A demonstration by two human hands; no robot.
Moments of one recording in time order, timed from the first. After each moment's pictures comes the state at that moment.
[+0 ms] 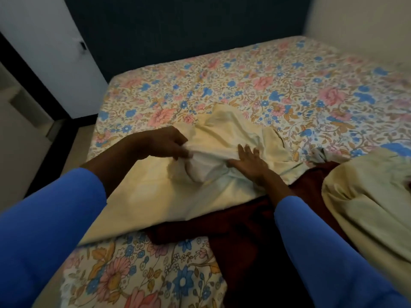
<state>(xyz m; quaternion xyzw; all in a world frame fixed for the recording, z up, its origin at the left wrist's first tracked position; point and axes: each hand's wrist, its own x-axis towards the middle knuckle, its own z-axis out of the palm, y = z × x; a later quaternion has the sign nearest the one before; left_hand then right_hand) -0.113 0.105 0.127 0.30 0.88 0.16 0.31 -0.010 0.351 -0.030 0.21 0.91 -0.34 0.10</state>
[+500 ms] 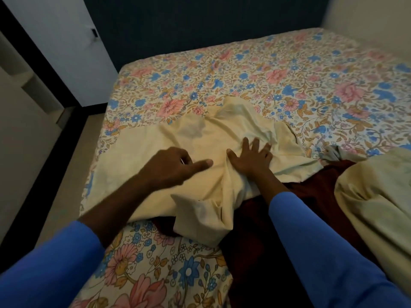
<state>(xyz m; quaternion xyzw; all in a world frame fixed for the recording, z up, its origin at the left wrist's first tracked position) -0.037 0.068 0.089 0.24 0.93 0.22 0.16 -0.030 0.318 -0.046 0.29 0.93 -0.23 0.07</state>
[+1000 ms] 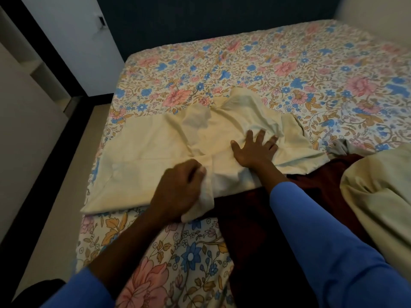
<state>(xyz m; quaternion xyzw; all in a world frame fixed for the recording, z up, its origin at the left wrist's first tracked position) 0.030 0.057 0.039 0.26 0.91 0.33 0.01 -0.036 0.312 -0.053 0.30 0.93 -0.21 0.08</state>
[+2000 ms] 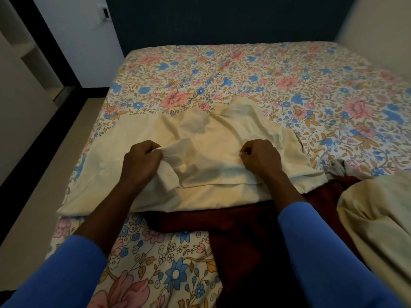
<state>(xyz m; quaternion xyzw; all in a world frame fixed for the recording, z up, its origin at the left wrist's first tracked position) -0.067 0.023 0.012 0.03 0.89 0.46 0.01 -0.029 0.341 -0.030 0.18 0.95 -0.22 -0.09</state>
